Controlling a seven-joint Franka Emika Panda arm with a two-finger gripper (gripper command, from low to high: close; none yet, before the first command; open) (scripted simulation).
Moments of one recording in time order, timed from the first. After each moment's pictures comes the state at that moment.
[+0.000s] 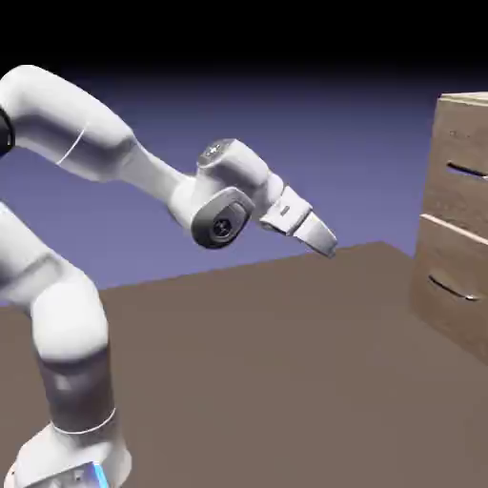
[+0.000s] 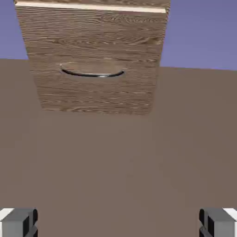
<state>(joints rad) 0.02 -0.55 -0.01 -2.78 -0.05 3.04 0.71</state>
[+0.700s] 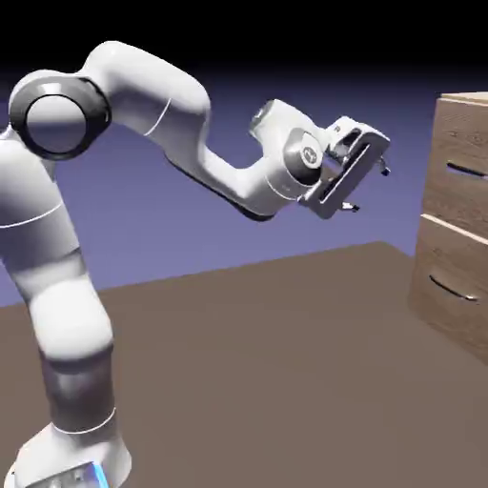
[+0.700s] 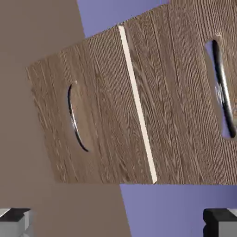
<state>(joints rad) 0.11 -0.13 -0.11 -2.20 -0.97 3.03 0.18</state>
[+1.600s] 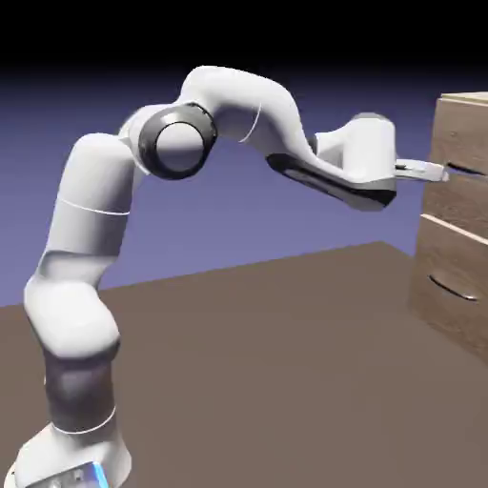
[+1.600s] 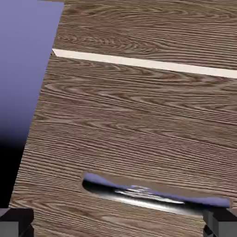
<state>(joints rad) 0.22 0.40 -0.24 -1.45 -2.14 3.02 -0.50</state>
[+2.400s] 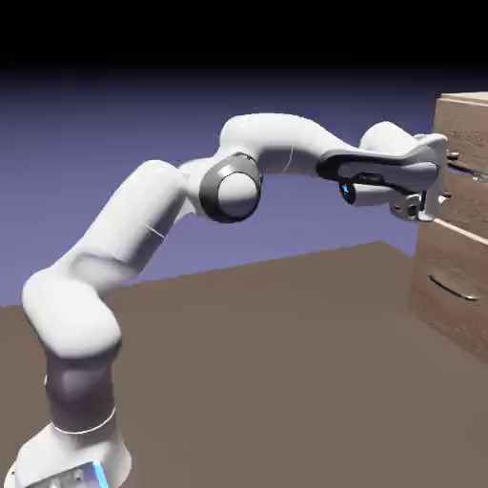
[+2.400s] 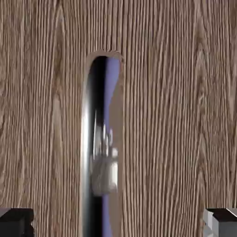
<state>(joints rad) 0.21 0.80 -0.21 -0.89 -2.60 3.04 -1.20</state>
